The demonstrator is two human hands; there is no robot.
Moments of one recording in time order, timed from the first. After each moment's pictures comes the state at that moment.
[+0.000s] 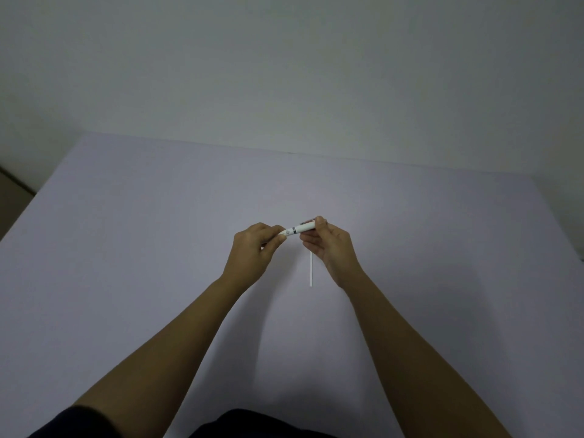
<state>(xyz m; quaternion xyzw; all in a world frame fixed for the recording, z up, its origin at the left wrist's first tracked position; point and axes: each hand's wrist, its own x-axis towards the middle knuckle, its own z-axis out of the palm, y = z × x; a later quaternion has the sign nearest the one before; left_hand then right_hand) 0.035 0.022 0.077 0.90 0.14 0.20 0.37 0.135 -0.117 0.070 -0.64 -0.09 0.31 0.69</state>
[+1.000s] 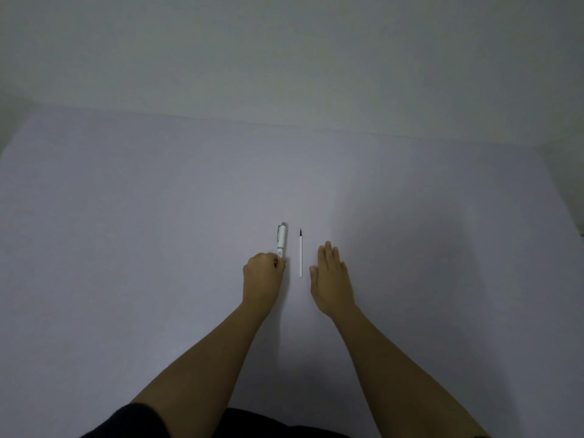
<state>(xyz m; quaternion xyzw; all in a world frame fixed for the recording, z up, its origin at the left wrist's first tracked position) 0.056 -0.032 -0.012 0.88 0.33 -0.01 0.34 0.118 -0.168 -0.043 -0.94 -0.22 0.21 0.15</state>
